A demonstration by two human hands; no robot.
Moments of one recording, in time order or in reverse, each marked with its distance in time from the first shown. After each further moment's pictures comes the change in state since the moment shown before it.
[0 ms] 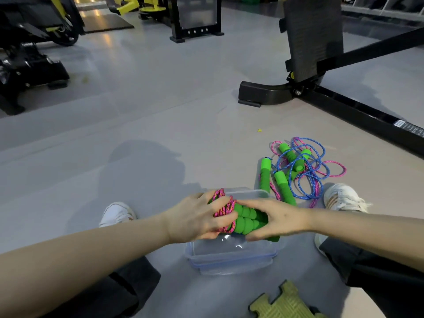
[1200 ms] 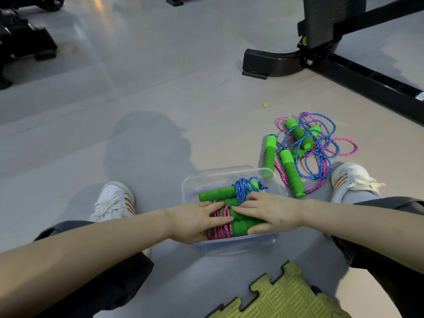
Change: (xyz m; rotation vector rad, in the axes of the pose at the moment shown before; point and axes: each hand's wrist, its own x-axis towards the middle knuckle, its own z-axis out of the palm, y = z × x) left_hand -0.017 0.027 0.032 -0.545 -0.736 -0.114; right_hand 0.021 0.055 0.041 -0.665 -0.264 -0.186
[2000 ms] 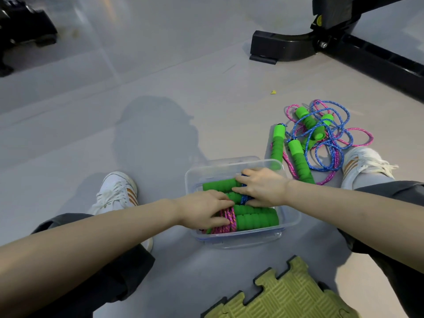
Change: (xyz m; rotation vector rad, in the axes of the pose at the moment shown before) left_hand 0.013 0.006 -0.015 -0.248 0.004 -0.117; right_hand 0.044 0.018 -0.008 -0.320 0.000 0.074
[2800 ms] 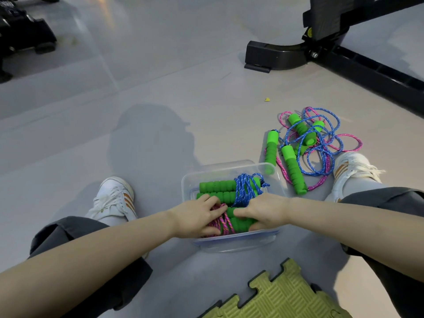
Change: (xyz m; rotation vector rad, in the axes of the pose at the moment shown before) left_hand -0.001 -0.007 0.023 0.228 0.048 -0.036; right_hand -0.029 -0.025 -0.011 0.269 -0.265 -0.049
